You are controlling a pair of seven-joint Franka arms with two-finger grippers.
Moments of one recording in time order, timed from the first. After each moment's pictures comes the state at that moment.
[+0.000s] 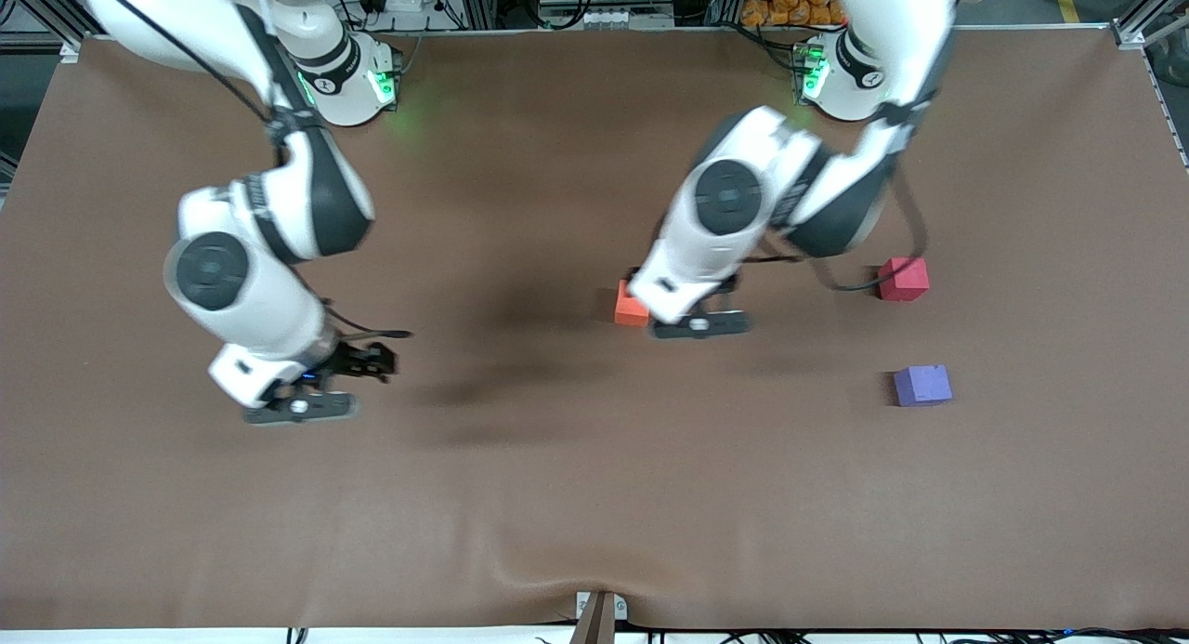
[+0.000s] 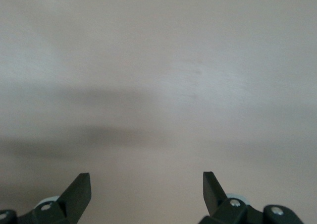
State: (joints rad) left arm -0.53 0.56 -0.19 -1.45 -0.01 1.97 -0.72; right arm 0.17 0.41 0.08 -1.59 -0.11 2.02 0.17
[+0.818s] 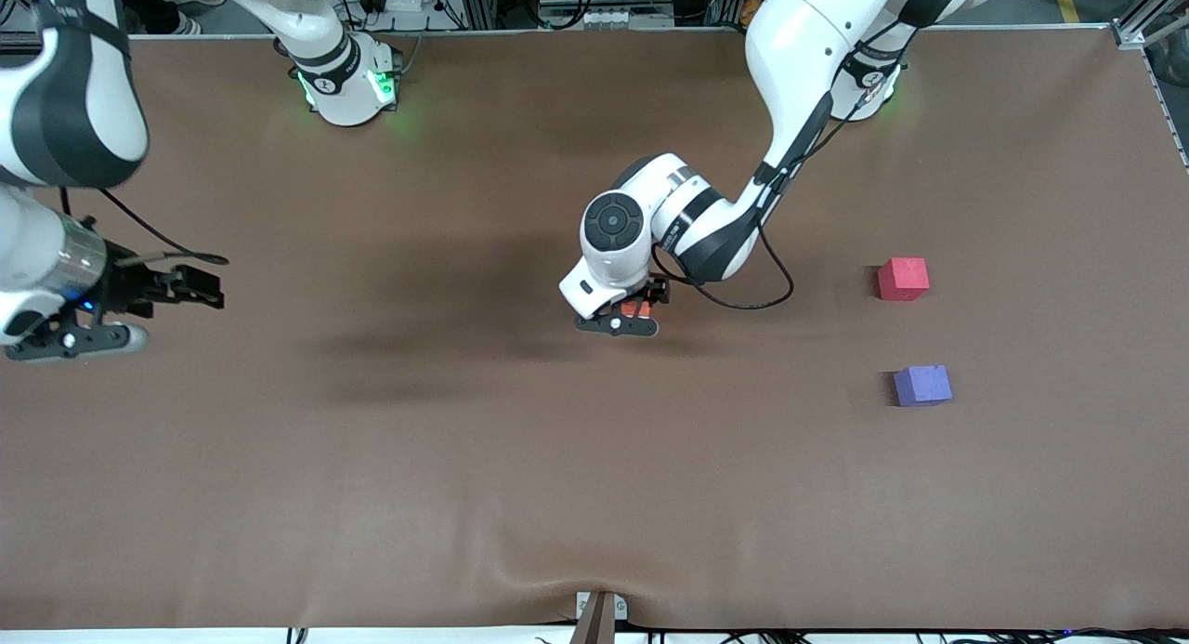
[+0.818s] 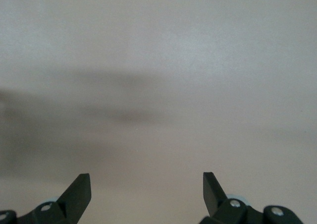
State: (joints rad) left arm -0.64 0.73 -0.18 -1.48 0.11 2.08 -0.72; right arm -0.09 0.16 0.09 -1.64 -0.01 1.71 -0.13
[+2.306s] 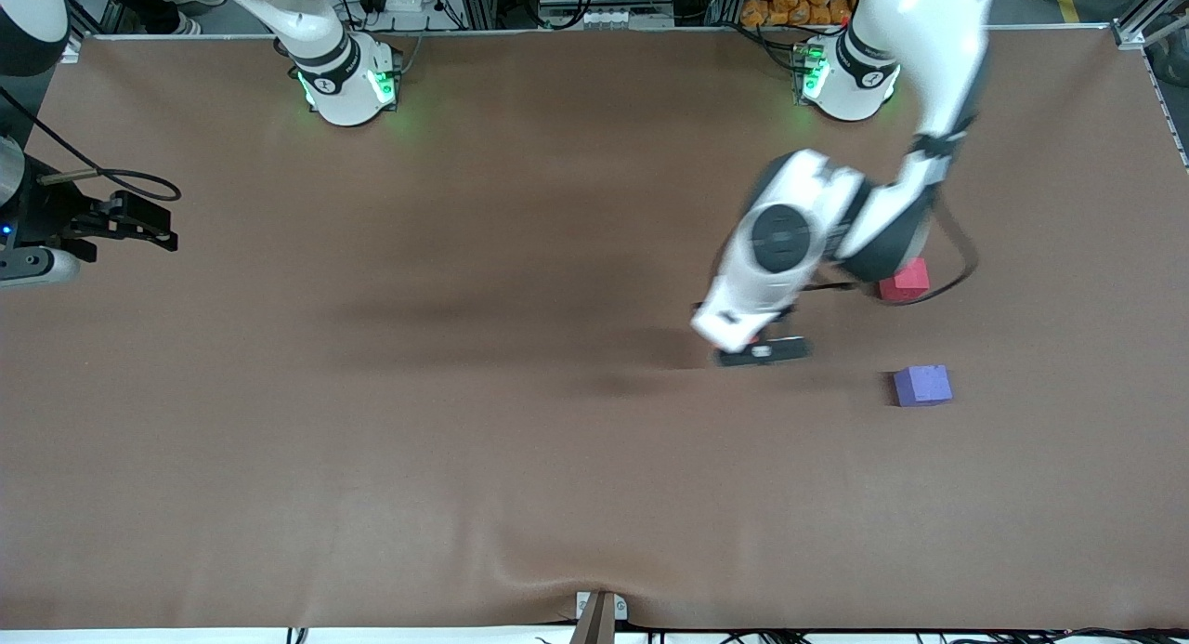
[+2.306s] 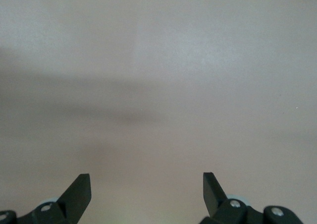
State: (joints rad) left arm -0.32 0.39 -0.17 -1.76 0.11 2.03 -0.61; right arm -0.09 0.09 0.09 -1.51 -0.01 1.51 -0.13
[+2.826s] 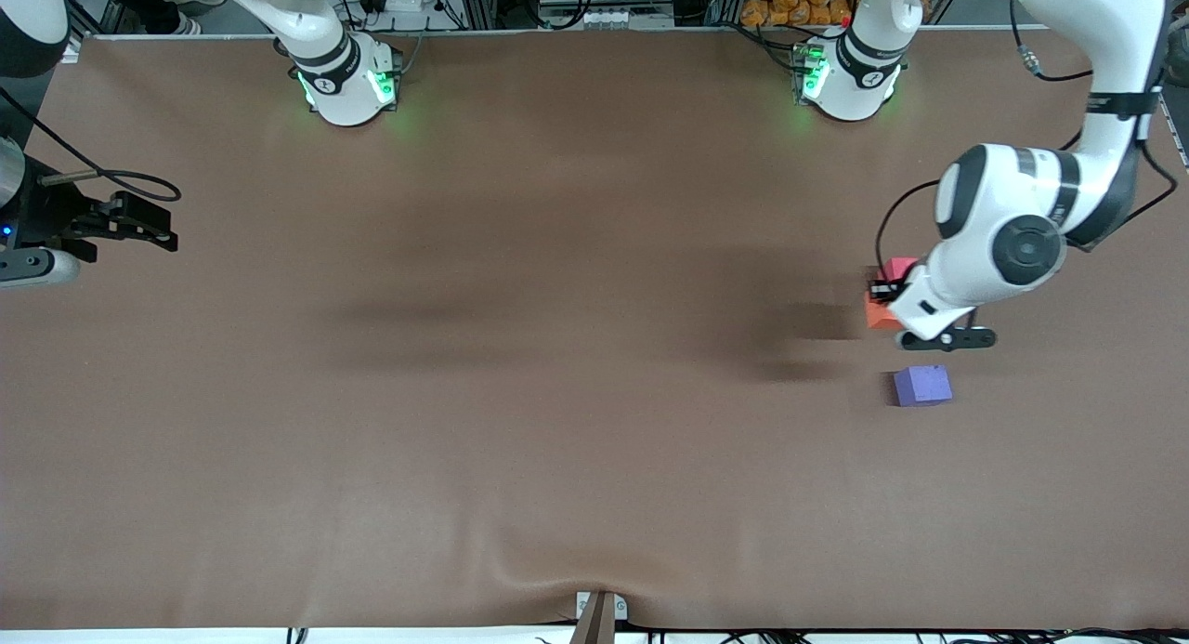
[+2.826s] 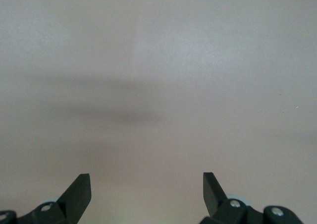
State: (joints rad) left arm 0.06 0.23 -0.17 -2.06 0.11 2.06 -0.19; right arm -0.09 0.09 0.09 -1.51 -0.01 1.51 -0.13
